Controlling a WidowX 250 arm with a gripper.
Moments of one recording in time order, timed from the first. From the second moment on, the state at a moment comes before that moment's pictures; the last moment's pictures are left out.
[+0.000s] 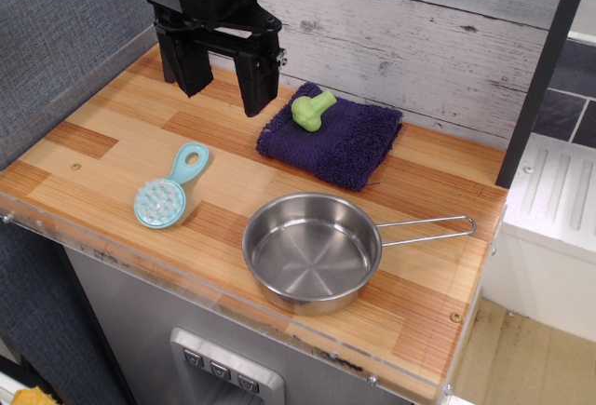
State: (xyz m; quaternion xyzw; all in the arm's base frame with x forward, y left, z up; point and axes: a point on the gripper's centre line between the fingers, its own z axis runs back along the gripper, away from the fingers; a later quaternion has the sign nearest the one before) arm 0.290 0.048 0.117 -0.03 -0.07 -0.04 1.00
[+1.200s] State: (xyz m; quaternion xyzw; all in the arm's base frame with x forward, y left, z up) arm 0.375 0.035 0.045 -0.02 -0.05 -0.08 1.00
